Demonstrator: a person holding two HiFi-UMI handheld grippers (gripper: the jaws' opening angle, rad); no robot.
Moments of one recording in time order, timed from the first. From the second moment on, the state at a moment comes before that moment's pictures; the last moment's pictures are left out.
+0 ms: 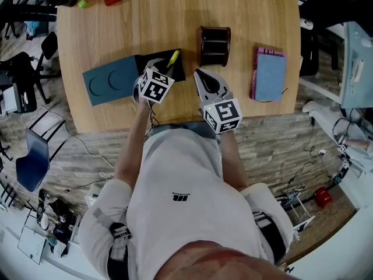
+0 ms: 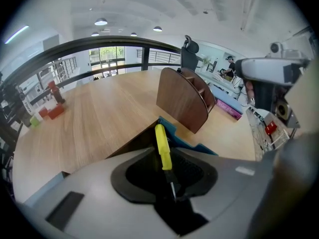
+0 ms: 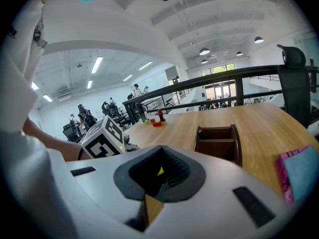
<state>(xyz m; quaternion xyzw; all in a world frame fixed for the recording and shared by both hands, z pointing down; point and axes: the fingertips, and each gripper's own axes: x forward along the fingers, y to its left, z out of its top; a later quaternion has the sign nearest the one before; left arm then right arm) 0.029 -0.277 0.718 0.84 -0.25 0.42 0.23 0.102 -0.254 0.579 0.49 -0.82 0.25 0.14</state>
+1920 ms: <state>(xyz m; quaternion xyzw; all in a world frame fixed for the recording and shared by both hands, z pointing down) -0.078 -0.190 0.487 0.93 -0.32 0.16 0.10 0.030 -0.174 0.474 0.50 -0.85 0.11 0.13</state>
